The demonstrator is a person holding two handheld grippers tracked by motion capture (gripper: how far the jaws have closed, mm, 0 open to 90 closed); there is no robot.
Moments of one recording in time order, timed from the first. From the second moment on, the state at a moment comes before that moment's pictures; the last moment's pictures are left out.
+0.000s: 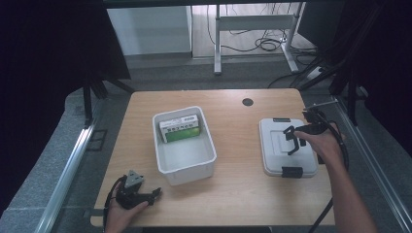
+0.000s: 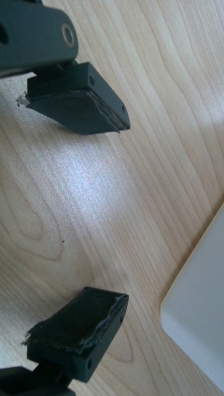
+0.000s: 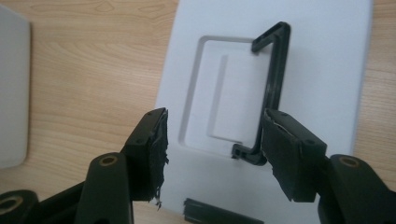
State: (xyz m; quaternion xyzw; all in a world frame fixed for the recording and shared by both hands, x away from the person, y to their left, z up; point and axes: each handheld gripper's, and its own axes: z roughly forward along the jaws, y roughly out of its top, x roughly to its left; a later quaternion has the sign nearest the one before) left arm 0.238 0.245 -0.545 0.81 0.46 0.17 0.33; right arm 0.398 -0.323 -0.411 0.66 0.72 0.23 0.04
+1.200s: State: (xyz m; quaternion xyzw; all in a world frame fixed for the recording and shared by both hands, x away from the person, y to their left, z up) left arm 0.236 0.245 -0.545 0.80 0.47 0.17 0.33; right arm 0.433 -0.347 -0.451 0.69 0.70 0.19 0.02
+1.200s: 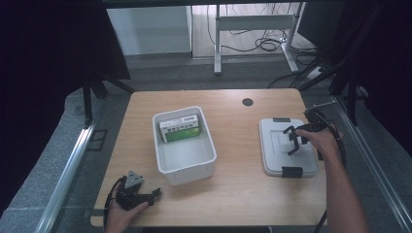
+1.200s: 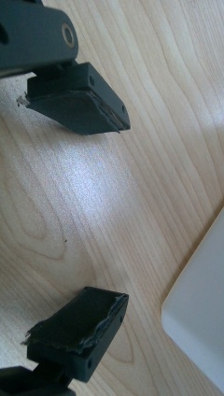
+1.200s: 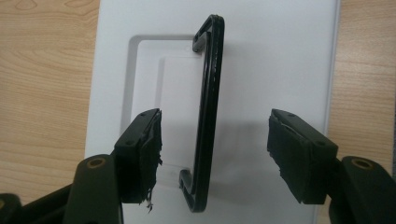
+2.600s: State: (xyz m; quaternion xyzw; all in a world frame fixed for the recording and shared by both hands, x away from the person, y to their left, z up) left arm 0.234 0.245 -0.545 0.80 0.47 0.17 0.33; right arm 0.437 -0.319 -0.446 0.71 0.68 0.18 0.00
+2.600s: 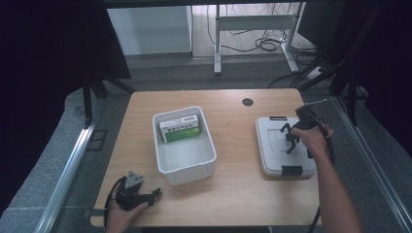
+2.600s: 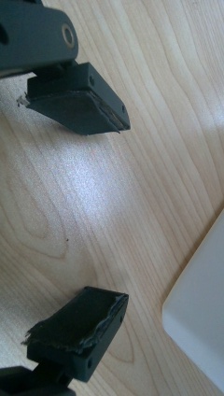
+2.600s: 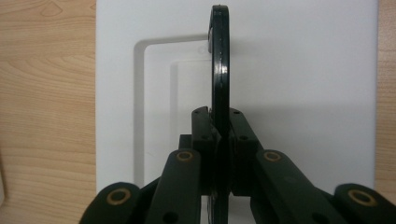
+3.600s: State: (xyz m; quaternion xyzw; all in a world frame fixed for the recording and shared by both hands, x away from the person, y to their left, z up) left arm 0.234 0.244 -0.545 0.80 0.47 0.17 0.33; right arm 0.429 -0.317 -0.429 0.71 0.68 0.19 -0.01
